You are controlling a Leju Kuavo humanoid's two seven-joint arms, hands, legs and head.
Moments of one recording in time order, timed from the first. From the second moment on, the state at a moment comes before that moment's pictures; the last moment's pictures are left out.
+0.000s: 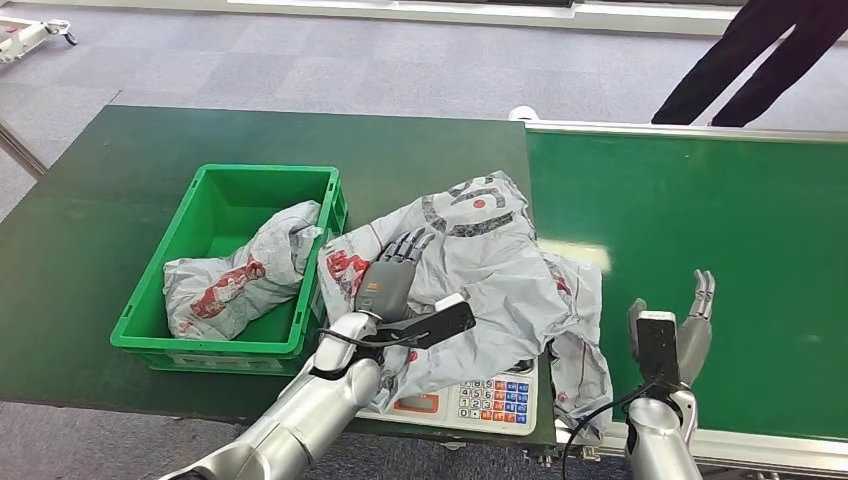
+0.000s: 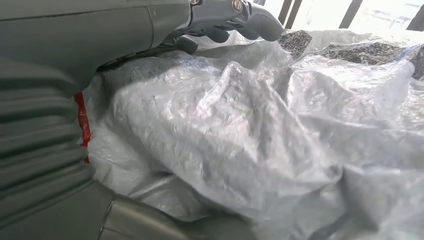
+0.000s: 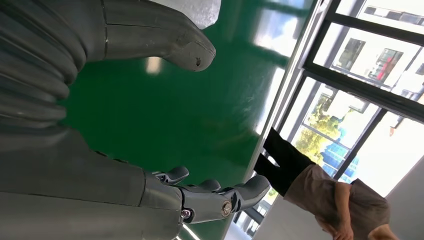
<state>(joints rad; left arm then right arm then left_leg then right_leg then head) -0.51 -0.24 -0.42 -0.59 -1.02 0.34 -0.10 -0.29 0.02 -0.08 -0.85 0.24 -0.61 -0.70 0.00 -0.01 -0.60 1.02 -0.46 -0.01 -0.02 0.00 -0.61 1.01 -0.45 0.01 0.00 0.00</state>
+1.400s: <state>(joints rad) -0.39 -0.26 -0.30 -0.93 -0.62 0.64 -0.69 -0.27 0.02 -0.06 -0.86 0.21 -0.64 -0.70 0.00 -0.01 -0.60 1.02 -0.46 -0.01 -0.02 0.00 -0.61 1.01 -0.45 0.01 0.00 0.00</state>
